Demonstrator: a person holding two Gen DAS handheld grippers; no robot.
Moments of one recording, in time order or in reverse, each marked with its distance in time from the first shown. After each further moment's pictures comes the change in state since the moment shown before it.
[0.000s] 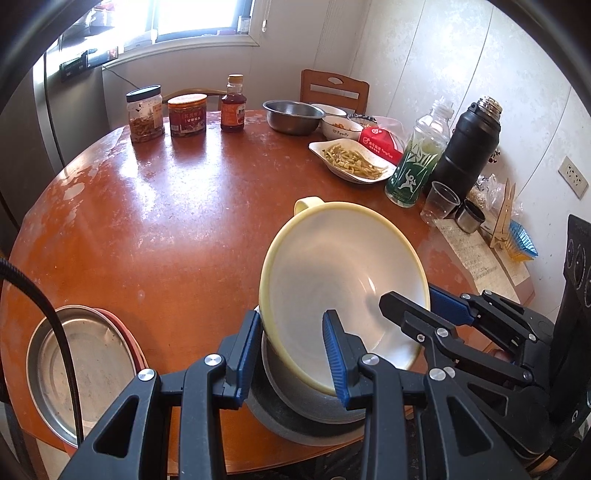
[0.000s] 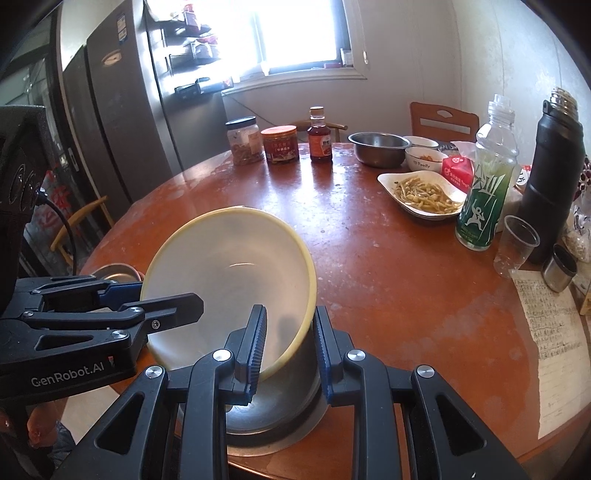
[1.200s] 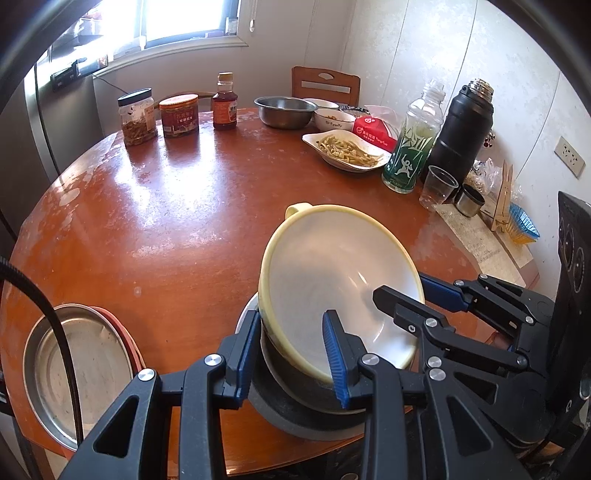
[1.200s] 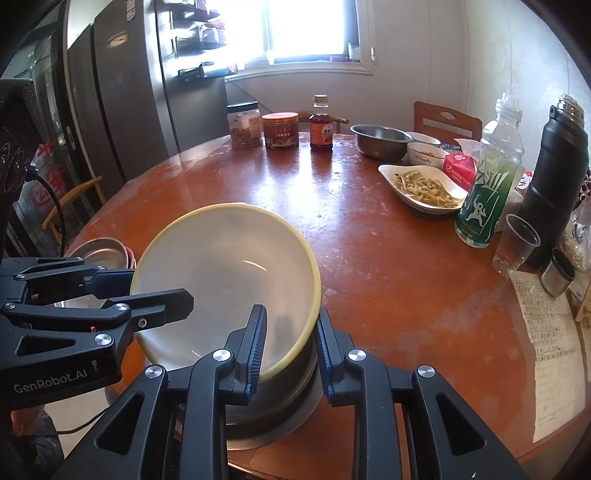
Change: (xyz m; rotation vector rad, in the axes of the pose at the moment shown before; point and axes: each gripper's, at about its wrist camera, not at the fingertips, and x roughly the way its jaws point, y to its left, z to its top) left arm 0.008 -0.004 -0.011 0.052 0.003 0.009; right arm 0.013 0.003 -0.014 -0.061 0.028 -0.040
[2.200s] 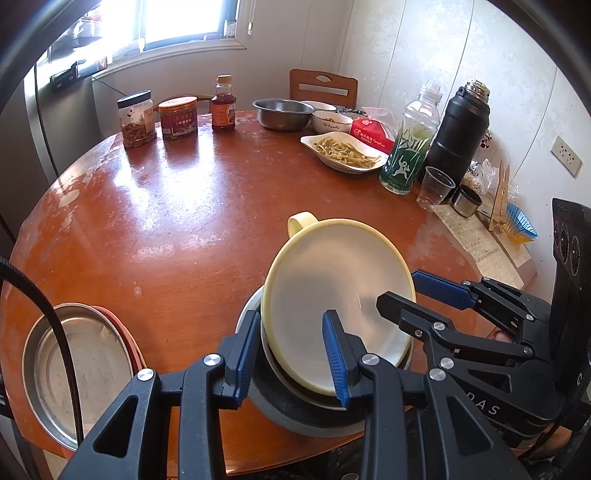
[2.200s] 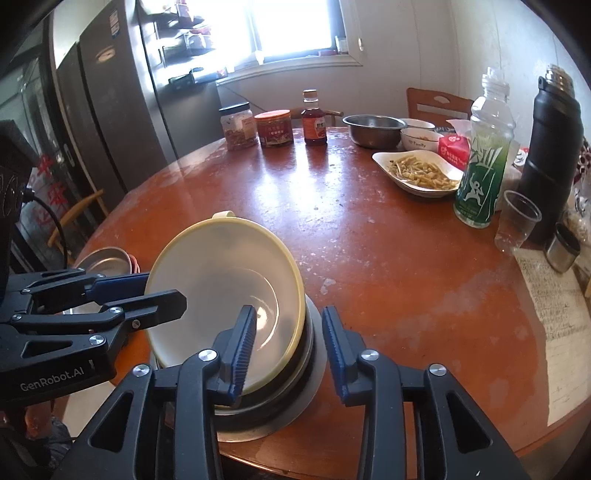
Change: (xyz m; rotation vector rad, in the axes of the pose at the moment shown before) left arm -0.003 0.003 -0.003 0.002 -0.015 -0.010; right arm -0.004 -0.013 -0.005 0.094 0.012 0.042
